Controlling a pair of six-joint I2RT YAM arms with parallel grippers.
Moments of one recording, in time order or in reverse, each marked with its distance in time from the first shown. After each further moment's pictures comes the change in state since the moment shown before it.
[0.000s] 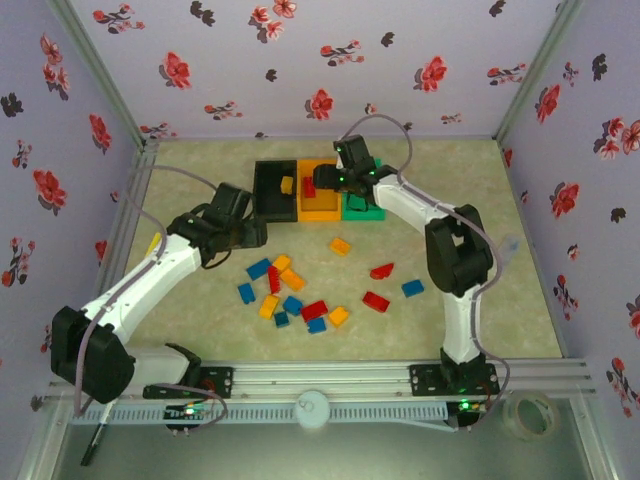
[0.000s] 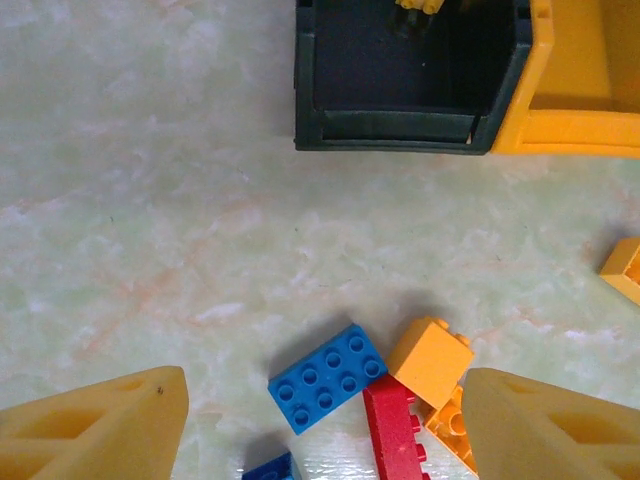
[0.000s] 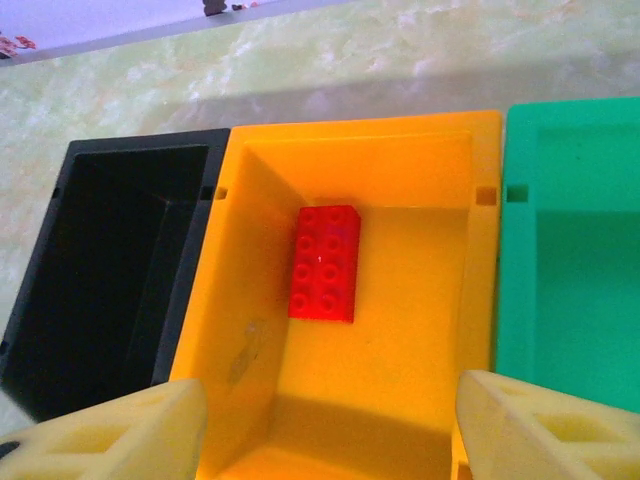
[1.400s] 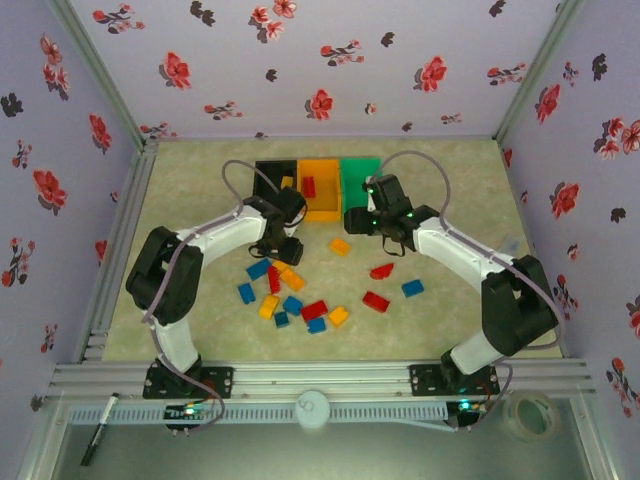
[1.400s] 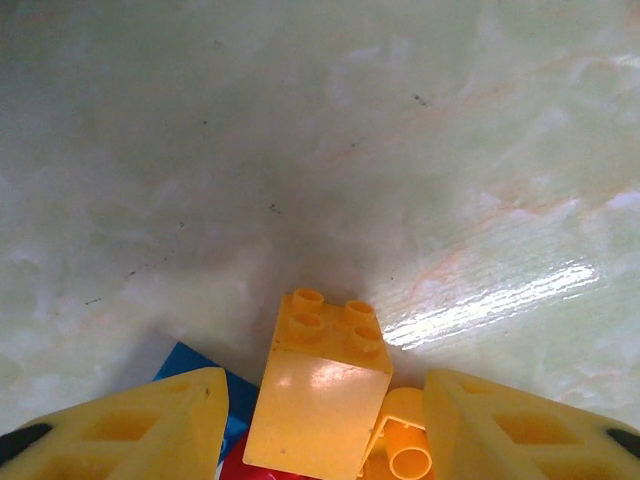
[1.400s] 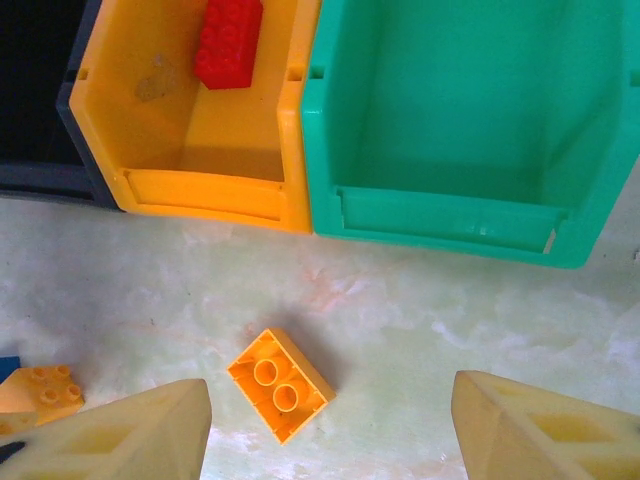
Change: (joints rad) left arm -0.116 0.537 0.216 -0.075 0.174 0.246; right arm 0.001 -0.485 -0.535 -0.073 0.047 -0.084
